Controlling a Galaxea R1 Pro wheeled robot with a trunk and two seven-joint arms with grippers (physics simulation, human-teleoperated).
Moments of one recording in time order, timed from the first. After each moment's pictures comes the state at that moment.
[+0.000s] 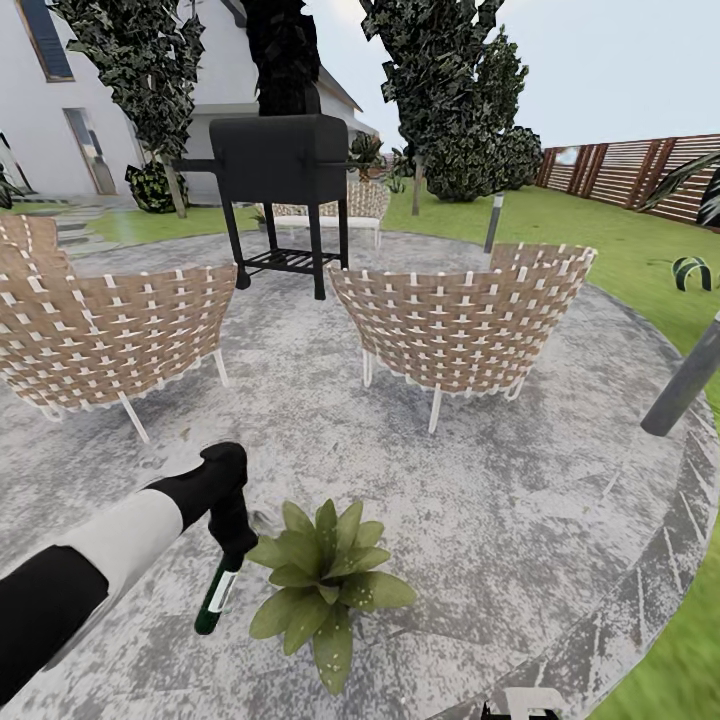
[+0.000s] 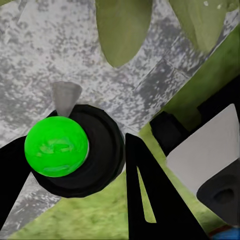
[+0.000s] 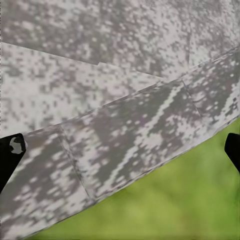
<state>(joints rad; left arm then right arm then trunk) -1.09 0.12 -0.74 -0.41 -0.68 0.97 -1.39 -0.40 0.02 0.08 -0.06 0.06 -0.36 -0.36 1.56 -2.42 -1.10</state>
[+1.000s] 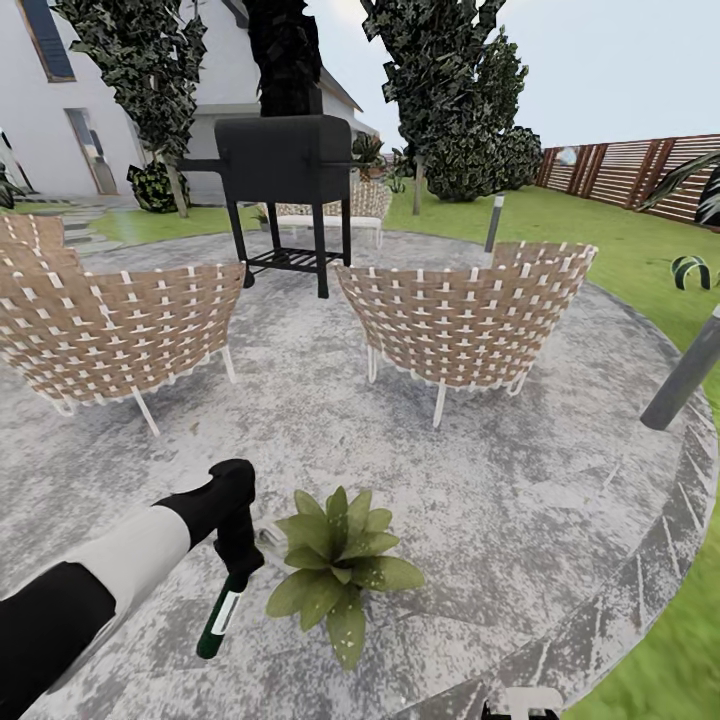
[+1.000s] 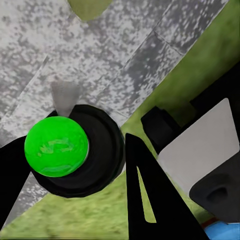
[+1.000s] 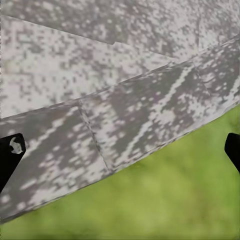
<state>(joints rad) -1.03 0.09 -0.73 -0.41 -0.69 0.98 -1.38 -0.40 0.02 0.08 -0.06 0.06 -0.36 -0.36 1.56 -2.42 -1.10</state>
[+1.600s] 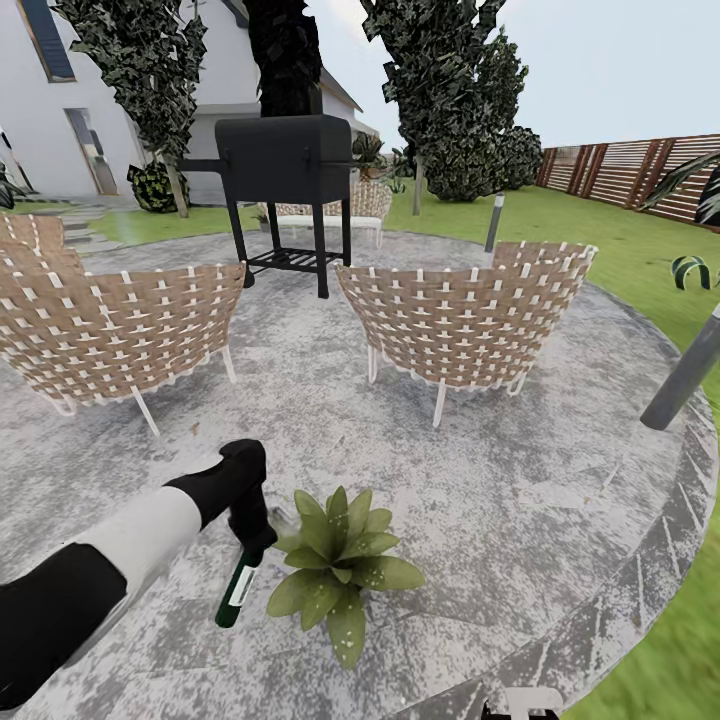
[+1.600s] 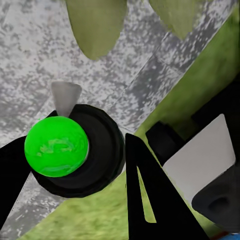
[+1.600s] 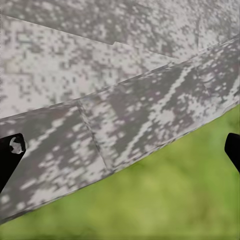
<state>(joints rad) -1.09 0.06 -0.74 -0.43 -0.69 0.99 -1.39 -0.39 0.02 0.08 -0.06 0.06 -0.36 -0.36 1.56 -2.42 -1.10</state>
